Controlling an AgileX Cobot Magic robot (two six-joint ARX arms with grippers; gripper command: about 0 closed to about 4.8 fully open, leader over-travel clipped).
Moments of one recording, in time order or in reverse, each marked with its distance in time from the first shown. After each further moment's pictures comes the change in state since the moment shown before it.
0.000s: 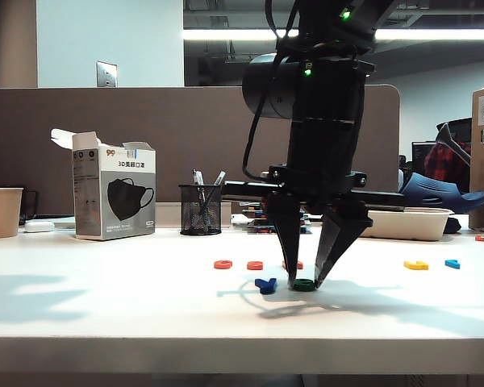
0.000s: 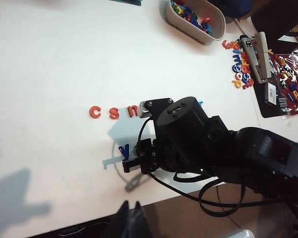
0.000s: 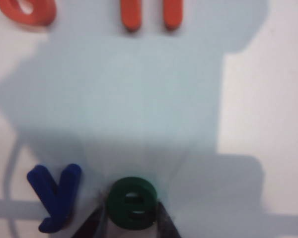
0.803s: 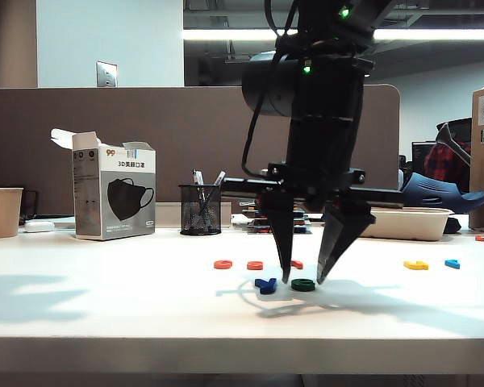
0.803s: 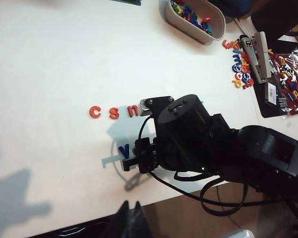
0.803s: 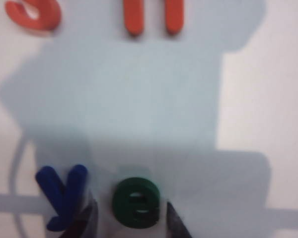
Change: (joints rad) left arm 0.000 0.000 0.000 0.000 0.000 0.000; right arm 0.000 0.000 0.016 -0.011 0.000 0.001
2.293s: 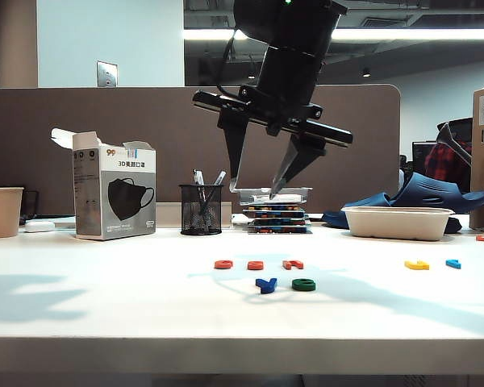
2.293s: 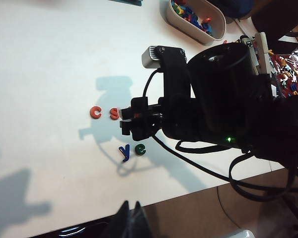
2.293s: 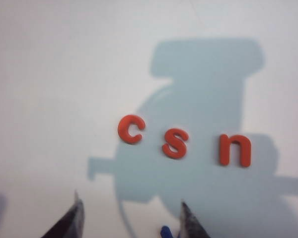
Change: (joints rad) left arm 0.000 0.000 0.000 0.000 0.000 0.000; right arm -0.020 0.002 0.253 0.016 -0.053 -0.021
